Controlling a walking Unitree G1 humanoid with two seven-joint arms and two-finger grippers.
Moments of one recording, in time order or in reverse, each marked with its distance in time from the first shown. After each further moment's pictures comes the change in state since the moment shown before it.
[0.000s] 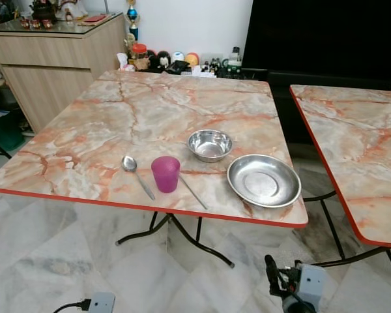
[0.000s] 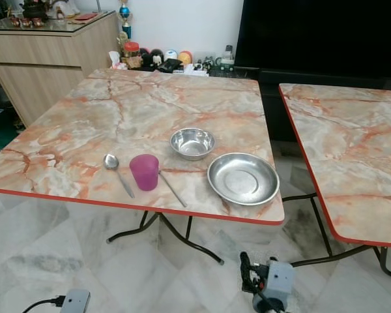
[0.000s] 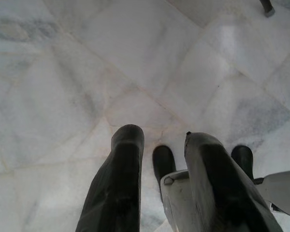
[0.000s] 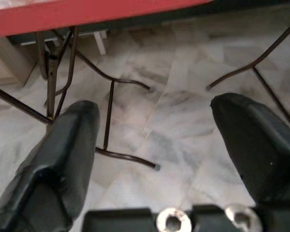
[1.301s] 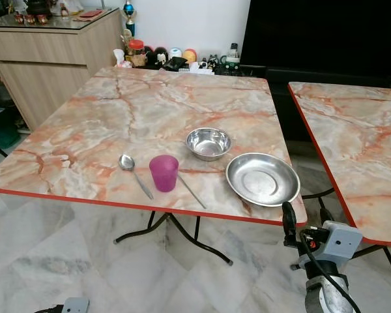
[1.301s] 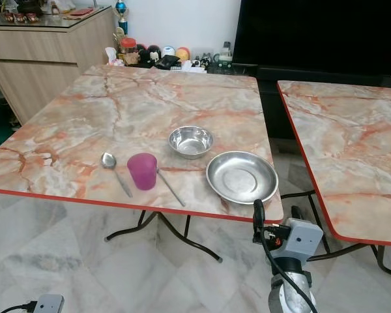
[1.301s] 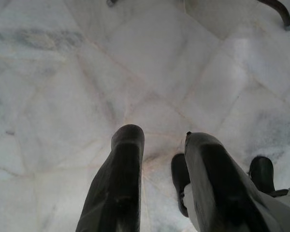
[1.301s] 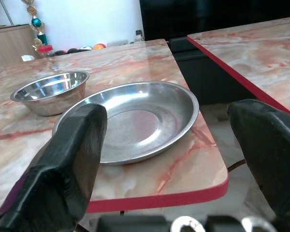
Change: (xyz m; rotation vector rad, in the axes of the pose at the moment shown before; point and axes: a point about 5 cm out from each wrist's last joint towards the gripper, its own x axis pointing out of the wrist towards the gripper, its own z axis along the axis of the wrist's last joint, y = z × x) left arm -0.014 0.045 -0.009 -0.005 -0.063 0.042; right arm 0.020 0.011 0.107 0.018 -0.315 -0.004
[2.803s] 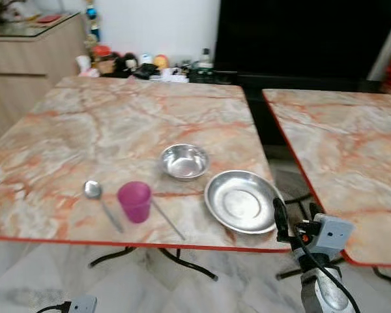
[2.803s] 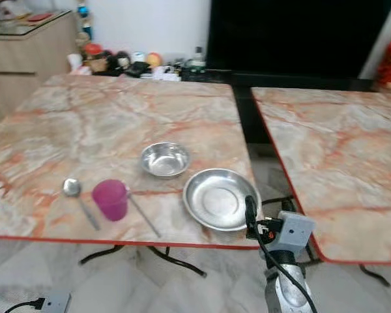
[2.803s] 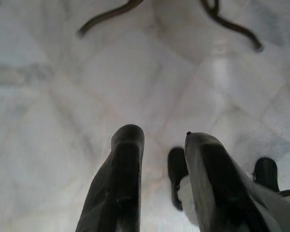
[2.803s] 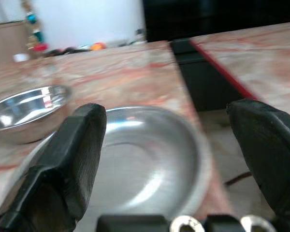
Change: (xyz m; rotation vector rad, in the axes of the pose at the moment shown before) left arm 0.002 -0.011 0.001 0.014 -0.013 -0.030; right arm 0.008 0.012 0.003 0.009 0.021 0.081
